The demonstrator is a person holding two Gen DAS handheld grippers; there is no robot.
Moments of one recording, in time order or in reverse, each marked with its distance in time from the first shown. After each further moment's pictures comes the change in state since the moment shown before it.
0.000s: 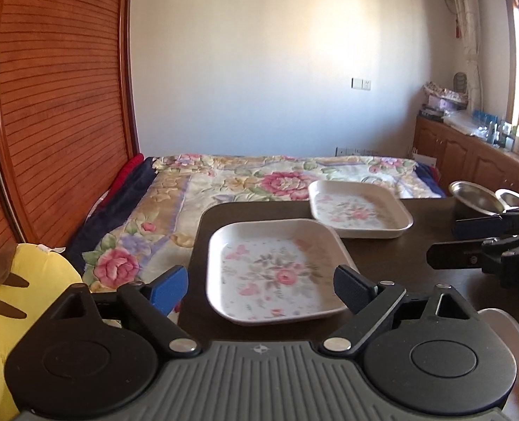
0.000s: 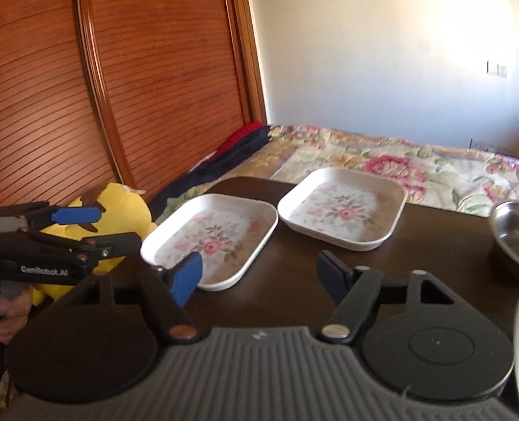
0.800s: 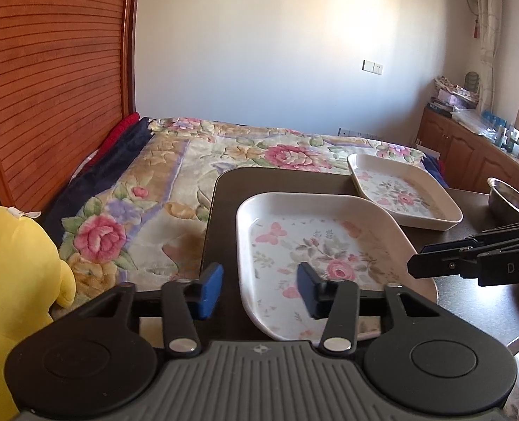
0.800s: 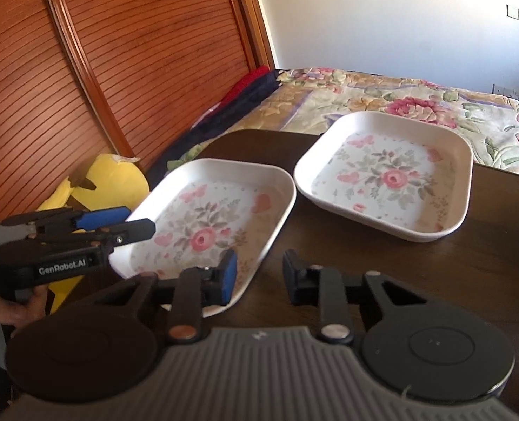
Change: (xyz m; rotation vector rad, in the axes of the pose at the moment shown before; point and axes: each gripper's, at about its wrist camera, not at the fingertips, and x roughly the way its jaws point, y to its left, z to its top) left arm 0.071 0.043 -0.009 -0.091 0.091 -0.054; right arm 0.089 -0.004 0.013 0.065 0.194 0.055
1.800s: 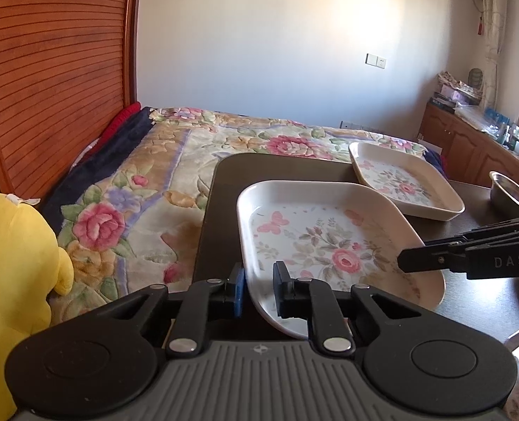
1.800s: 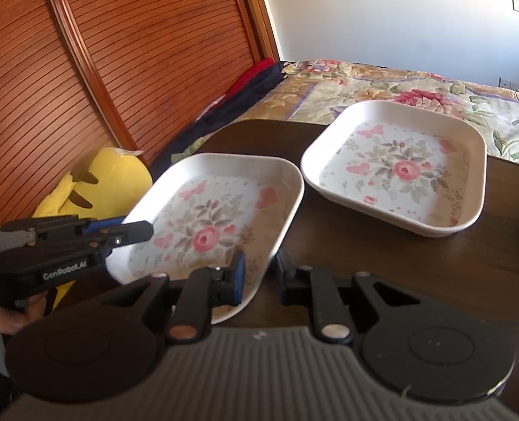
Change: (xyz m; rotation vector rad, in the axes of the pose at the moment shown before) left arm 0.002 0.001 -0.005 -0.016 0.028 -0.005; right arm 0.010 -0.001 -0.001 0.009 0.019 0.020
